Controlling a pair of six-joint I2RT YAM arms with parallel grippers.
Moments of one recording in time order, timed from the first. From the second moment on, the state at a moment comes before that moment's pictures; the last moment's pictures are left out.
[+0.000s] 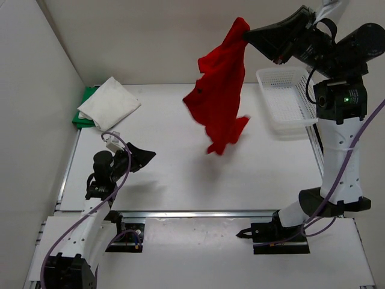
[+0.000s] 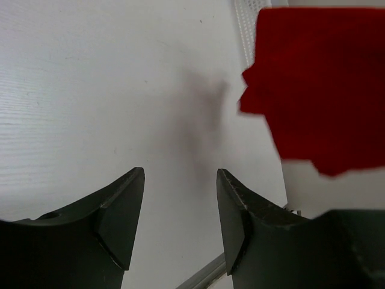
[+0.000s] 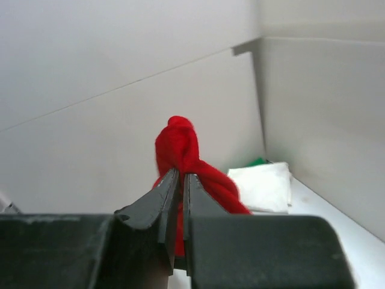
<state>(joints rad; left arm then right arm) -0.09 0.70 0.33 0.08 0.48 -0.79 0.19 1.53 2.31 -0.29 -0.83 0.64</state>
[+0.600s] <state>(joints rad) -0.04 0.65 0.21 0.10 0.47 -0.78 -0.04 1.72 1.12 0.14 -0.95 0.69</state>
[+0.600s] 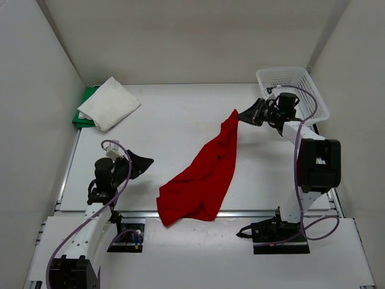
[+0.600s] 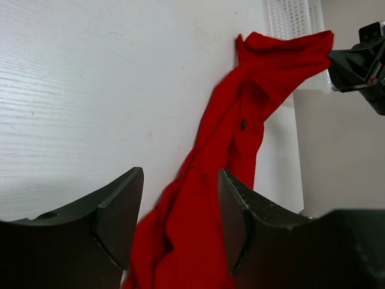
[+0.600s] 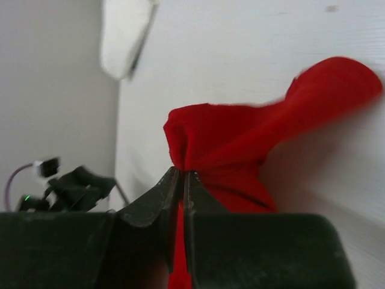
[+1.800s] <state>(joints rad) -0.39 0.93 0.32 0.03 0.18 -0.60 0.04 1.81 1.57 -0.25 -0.35 0.44</state>
